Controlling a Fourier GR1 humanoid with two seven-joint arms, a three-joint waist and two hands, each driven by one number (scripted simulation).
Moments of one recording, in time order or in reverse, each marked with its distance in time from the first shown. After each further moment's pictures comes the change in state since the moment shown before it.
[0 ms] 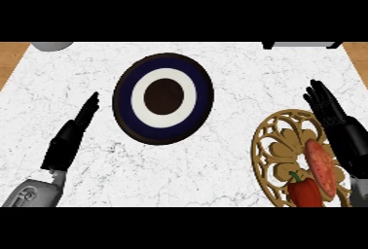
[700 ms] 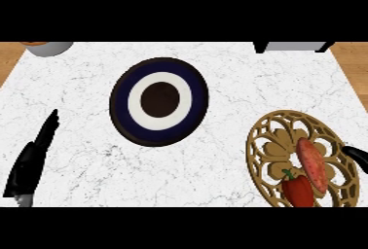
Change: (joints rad) left arm 0.177 0.074 0.117 0.002 -0.036 0.079 -0.095; right arm 0.160 0.167 -0.355 -0.085 -0.278 -0.215 -0.060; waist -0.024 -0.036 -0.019
